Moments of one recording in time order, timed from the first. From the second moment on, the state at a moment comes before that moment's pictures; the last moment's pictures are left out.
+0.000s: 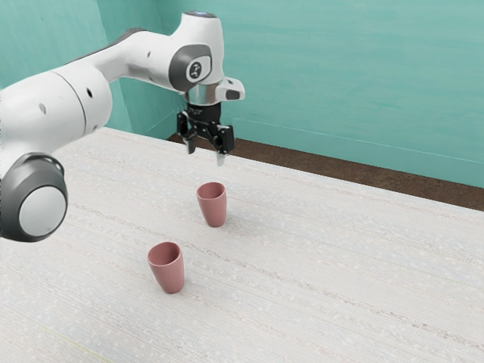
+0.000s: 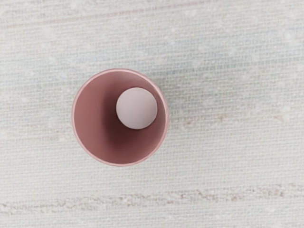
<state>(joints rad) -0.08 0.63 0.02 -1.08 0.07 1.61 0.02</state>
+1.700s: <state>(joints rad) -0.09 0.77 0.01 -1.23 0.05 1.88 0.01</state>
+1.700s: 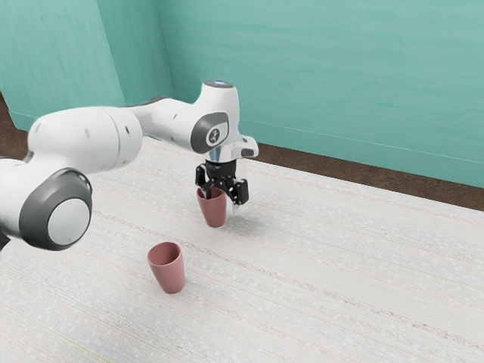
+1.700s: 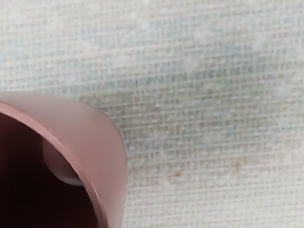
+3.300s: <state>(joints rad) -0.12 0.49 0.02 -1.40 0.05 1.86 0.00</state>
